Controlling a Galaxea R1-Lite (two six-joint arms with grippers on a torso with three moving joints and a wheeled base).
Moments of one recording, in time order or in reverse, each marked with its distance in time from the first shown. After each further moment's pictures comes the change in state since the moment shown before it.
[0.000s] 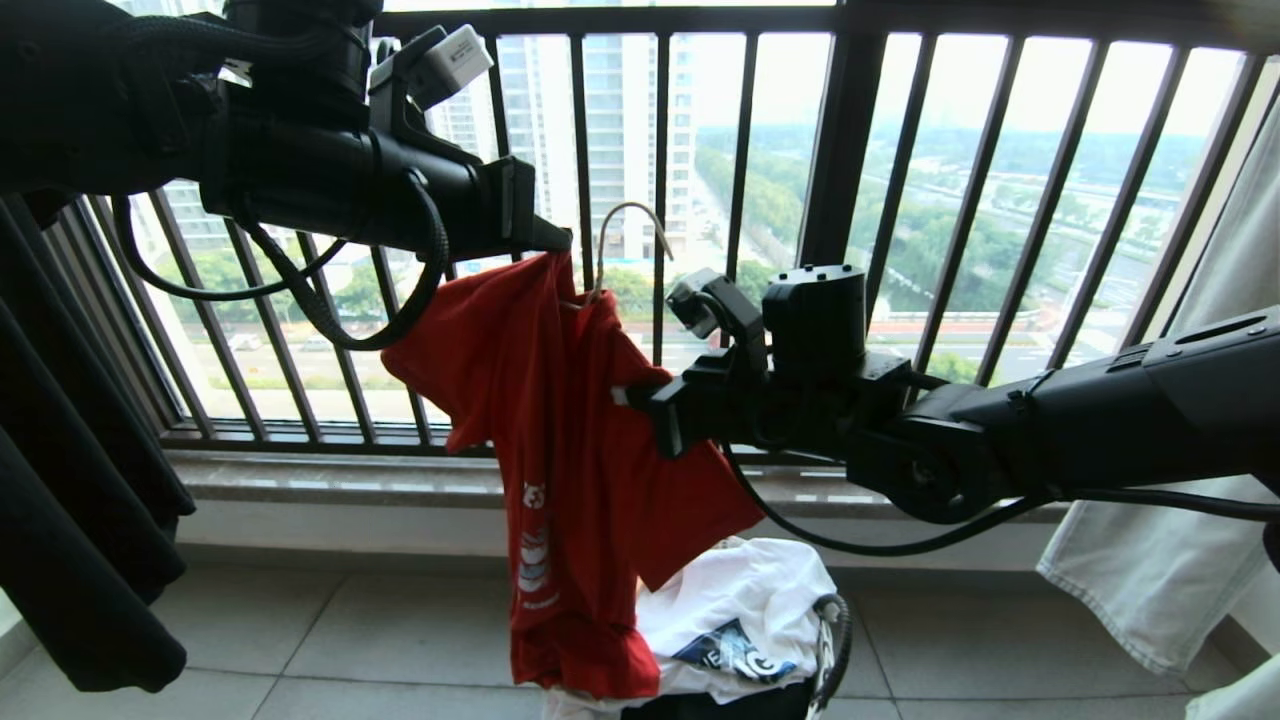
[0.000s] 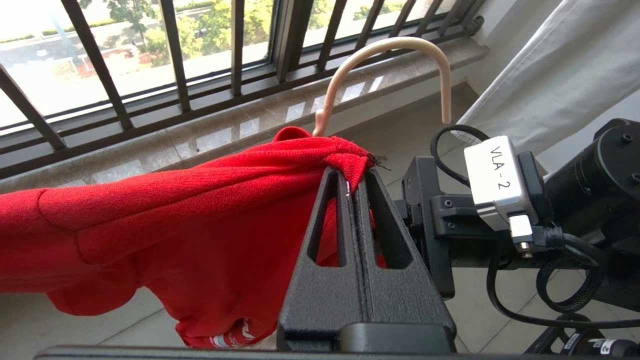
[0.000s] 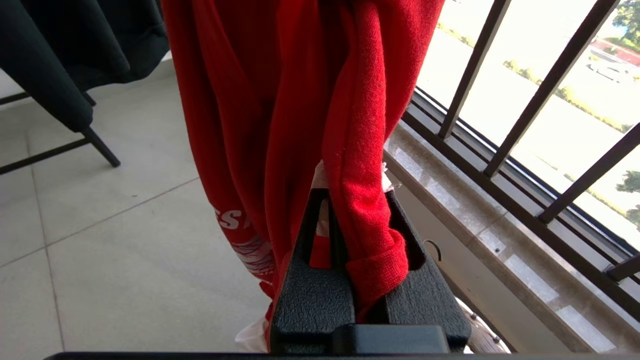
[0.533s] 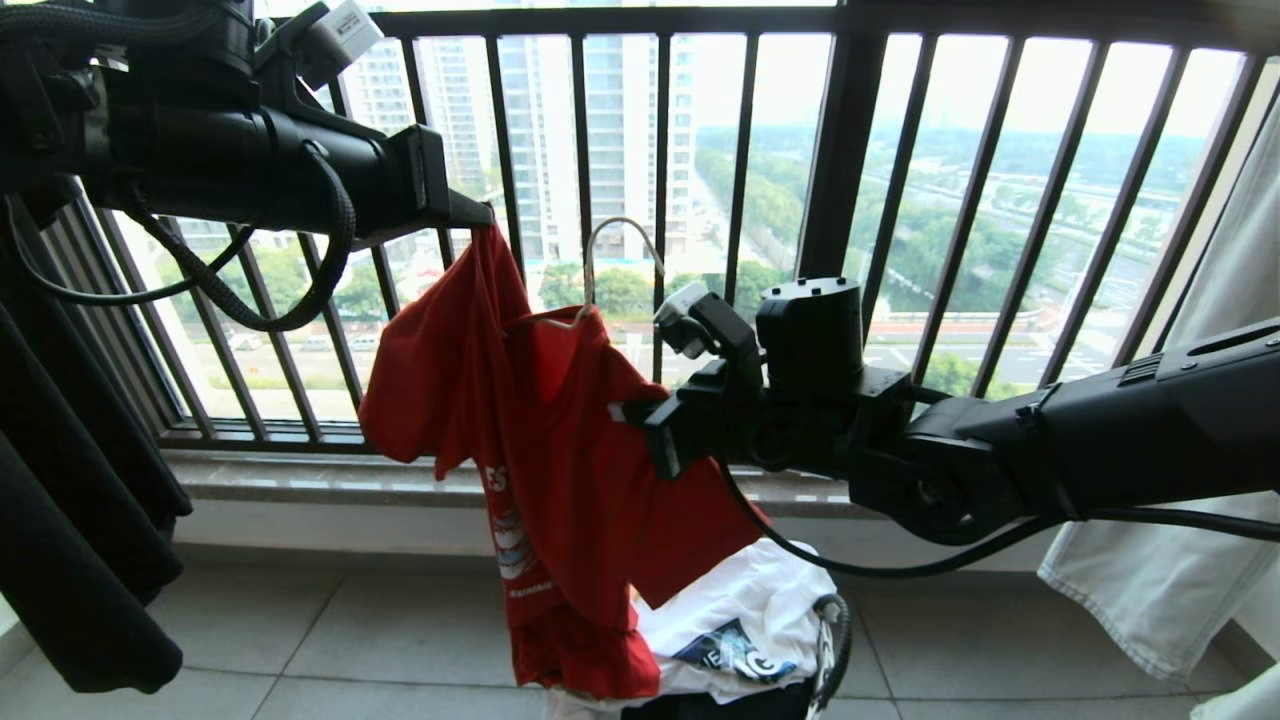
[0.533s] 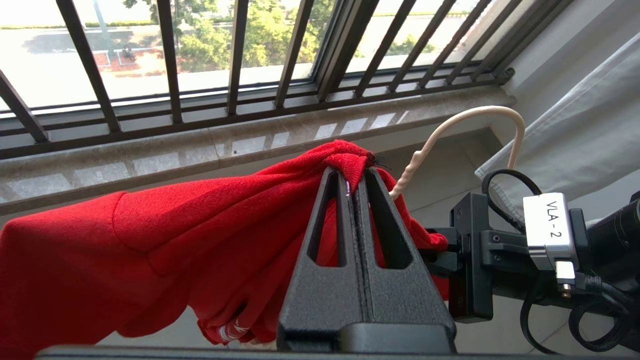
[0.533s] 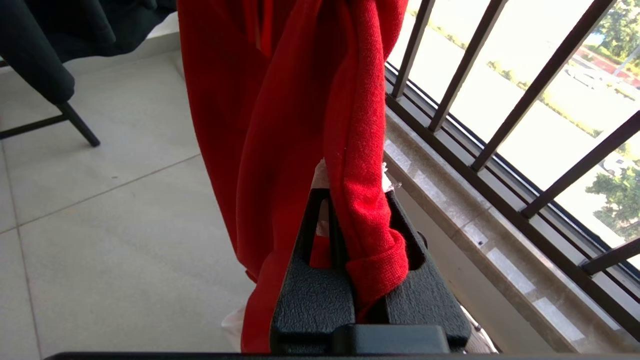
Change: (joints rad) left arm 0.130 -0.079 0.089 -0.050 0.009 -0.072; right arm 0.022 -0.022 0.048 -0.001 -0.047 -0.067
